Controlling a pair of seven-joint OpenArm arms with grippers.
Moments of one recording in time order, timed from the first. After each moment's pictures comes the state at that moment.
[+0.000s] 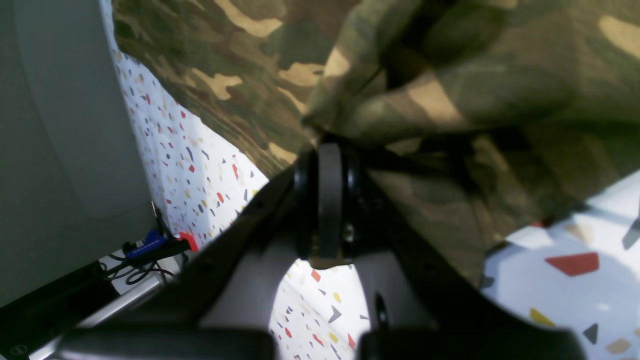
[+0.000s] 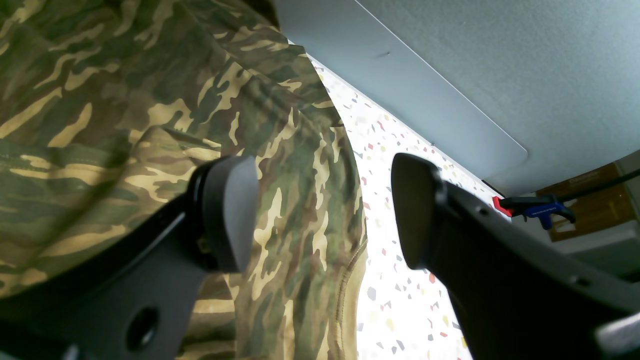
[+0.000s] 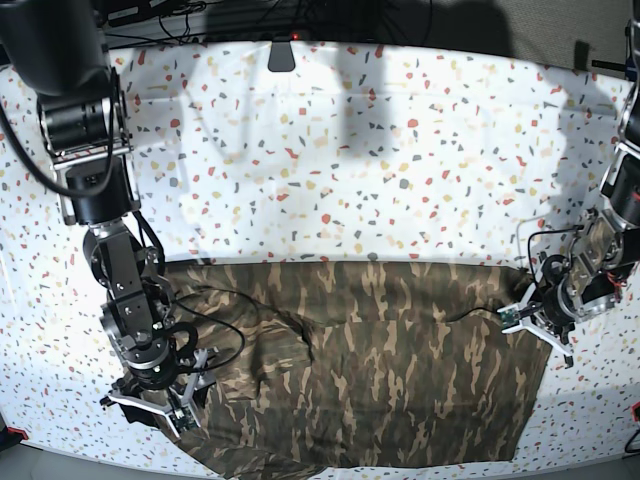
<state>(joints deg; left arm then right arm) -39.7 -28.5 42.1 37.4 30.3 -22.0 -1.7 34.9 18.4 -16.5 54.5 -14.1 4.1 -9.0</state>
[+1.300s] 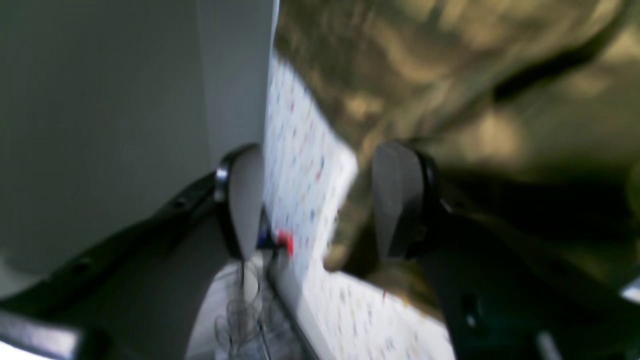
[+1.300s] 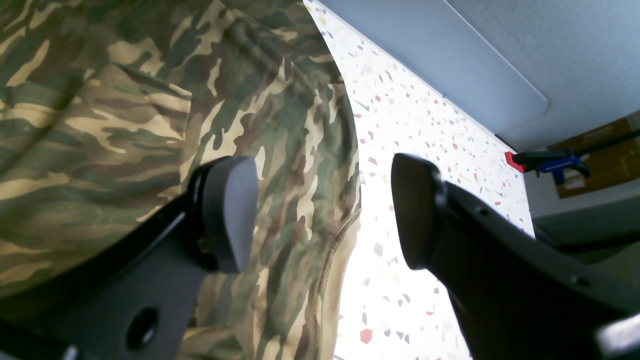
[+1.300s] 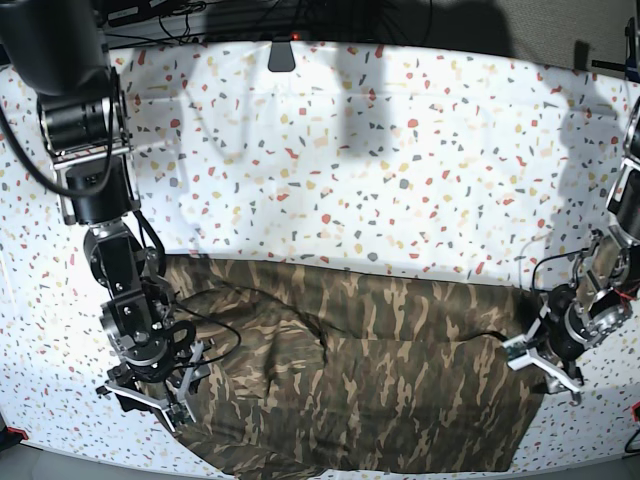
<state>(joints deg) -43.3 -28.7 42.1 35.7 33.9 -9.7 -11.4 34.9 18.4 -16.5 54.5 -12.5 4.1 -17.4</state>
